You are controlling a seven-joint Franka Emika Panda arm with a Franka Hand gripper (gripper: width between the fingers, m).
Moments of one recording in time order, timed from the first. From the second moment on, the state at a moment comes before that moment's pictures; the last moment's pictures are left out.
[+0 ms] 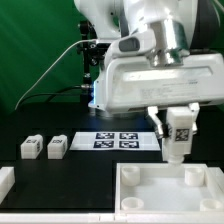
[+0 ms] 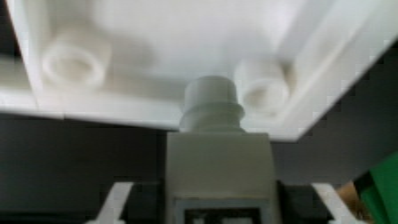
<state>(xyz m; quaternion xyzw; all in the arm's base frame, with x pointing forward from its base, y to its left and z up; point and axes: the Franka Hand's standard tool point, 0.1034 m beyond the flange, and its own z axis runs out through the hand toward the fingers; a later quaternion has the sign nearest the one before) 0.608 0.079 0.125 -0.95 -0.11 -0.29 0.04</state>
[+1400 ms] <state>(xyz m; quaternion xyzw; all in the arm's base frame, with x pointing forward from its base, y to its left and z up) 0.617 0.117 0.063 -0.95 -0.10 -0.29 0.06</state>
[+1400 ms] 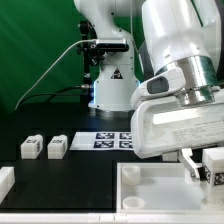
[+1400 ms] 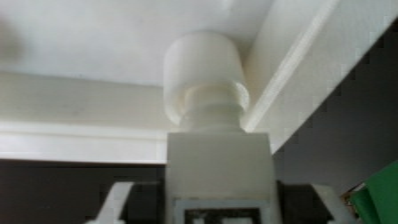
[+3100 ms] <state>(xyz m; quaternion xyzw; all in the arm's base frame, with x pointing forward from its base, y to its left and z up) 0.606 0.119 0.045 -0.95 -0.10 -0.27 0.07</state>
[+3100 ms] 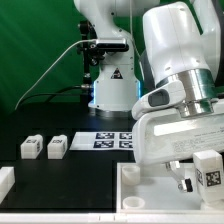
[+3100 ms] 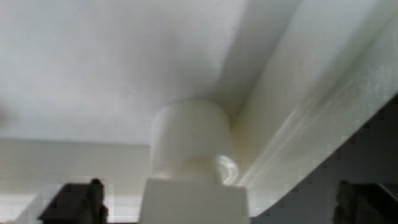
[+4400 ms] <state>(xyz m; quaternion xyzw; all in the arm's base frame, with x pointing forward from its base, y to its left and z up) 0.628 0.124 0.082 -0.99 -0.13 -0.01 0.10</state>
